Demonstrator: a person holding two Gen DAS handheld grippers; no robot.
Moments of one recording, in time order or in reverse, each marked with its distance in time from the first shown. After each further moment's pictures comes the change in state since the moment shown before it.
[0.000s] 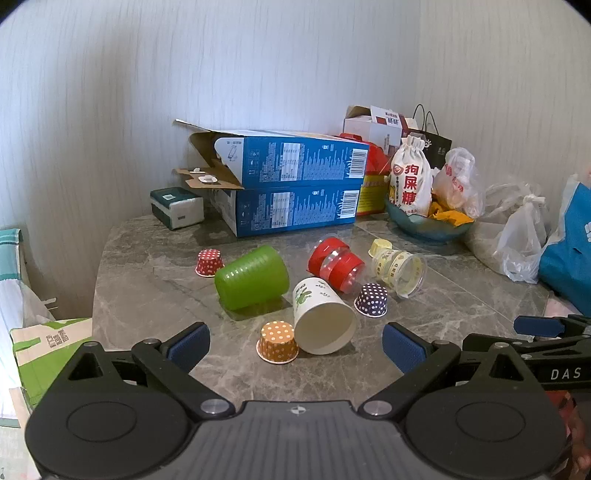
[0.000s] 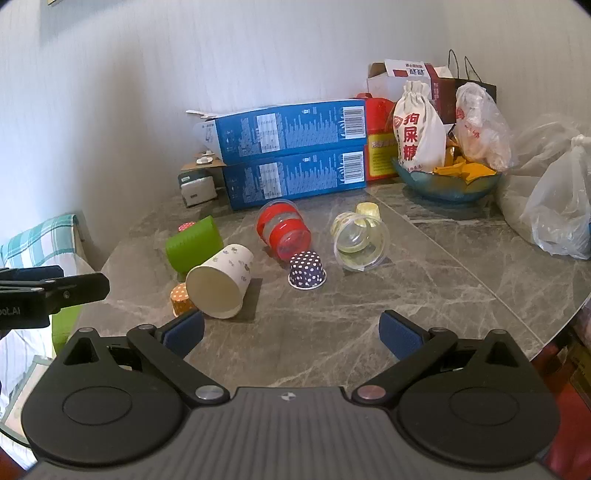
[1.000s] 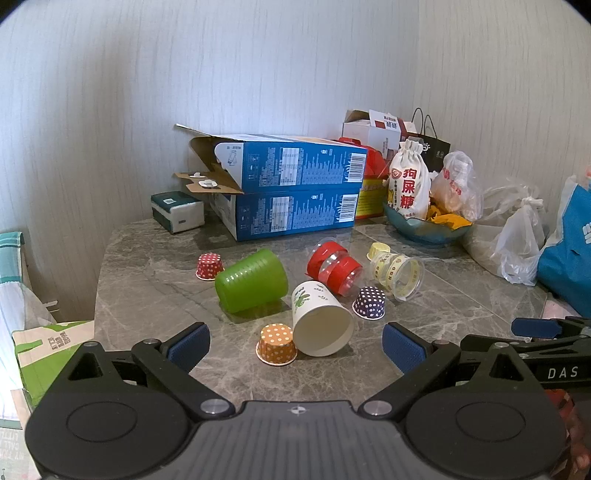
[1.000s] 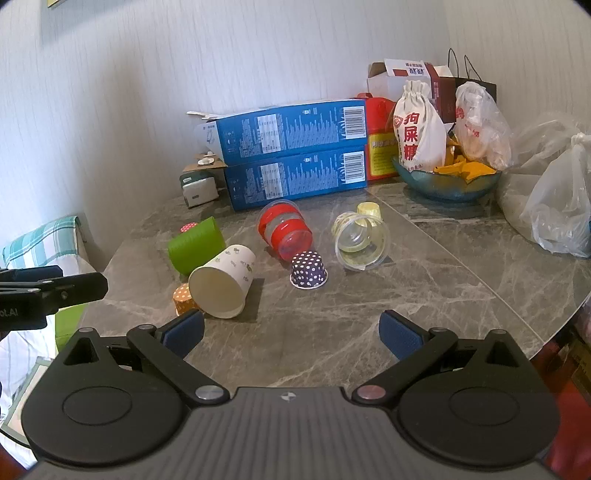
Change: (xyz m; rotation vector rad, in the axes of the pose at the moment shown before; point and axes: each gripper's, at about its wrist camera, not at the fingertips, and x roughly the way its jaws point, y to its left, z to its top) left arm -0.004 0.000 0.000 0.000 -0.010 0.000; right arm 0.000 0.000 -0.002 0.007 0.001 0.005
